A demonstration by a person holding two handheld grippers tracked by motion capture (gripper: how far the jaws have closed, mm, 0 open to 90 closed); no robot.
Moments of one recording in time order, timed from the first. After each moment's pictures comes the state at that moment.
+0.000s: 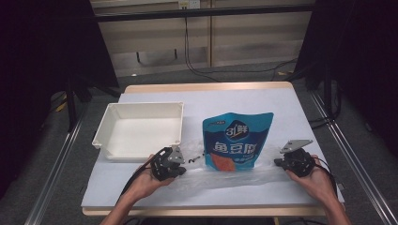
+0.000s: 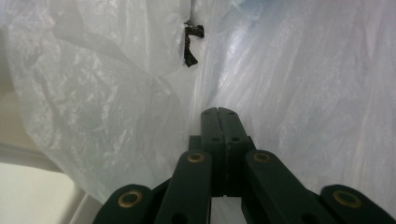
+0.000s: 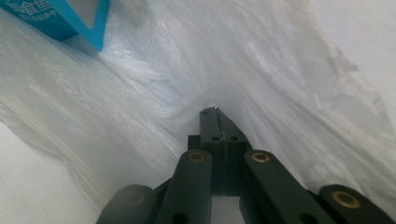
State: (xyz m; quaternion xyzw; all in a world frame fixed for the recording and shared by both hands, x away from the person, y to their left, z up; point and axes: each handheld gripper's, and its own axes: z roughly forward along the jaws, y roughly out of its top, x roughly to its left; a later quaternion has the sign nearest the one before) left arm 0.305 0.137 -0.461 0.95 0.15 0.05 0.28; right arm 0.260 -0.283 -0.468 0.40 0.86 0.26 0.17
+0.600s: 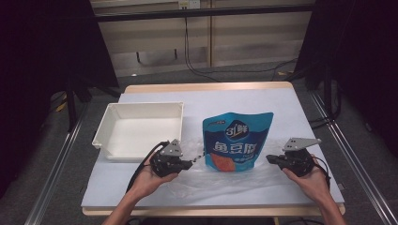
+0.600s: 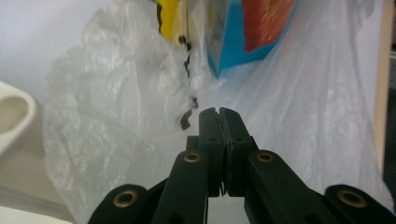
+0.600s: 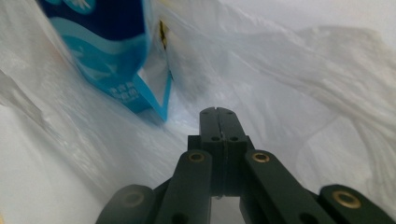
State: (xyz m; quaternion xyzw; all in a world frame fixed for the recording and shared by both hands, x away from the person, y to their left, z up) left arm 0.302 0.137 -0.433 0.91 0.16 0.04 0.38; right arm 0.251 -0.273 -0.447 0.38 0.83 0.37 0.16
